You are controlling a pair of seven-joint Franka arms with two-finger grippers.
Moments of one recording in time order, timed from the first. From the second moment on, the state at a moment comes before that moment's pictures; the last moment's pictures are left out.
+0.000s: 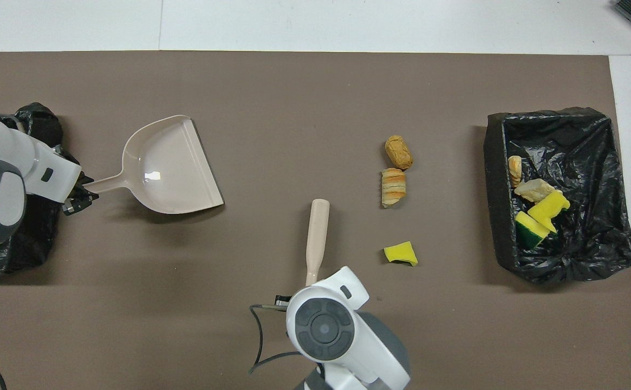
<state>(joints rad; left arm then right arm) 0.06 0.17 -0.09 -1.95 0.01 2.09 1.24 0.68 0.05 0.10 -2.20 0.08 2.26 0.93</state>
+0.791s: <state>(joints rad) -0.13 0.16 -0.09 -1.98 0.06 2.10 1.09 0.50 -0.22 0.10 -2.29 0.06 1.81 1.09</state>
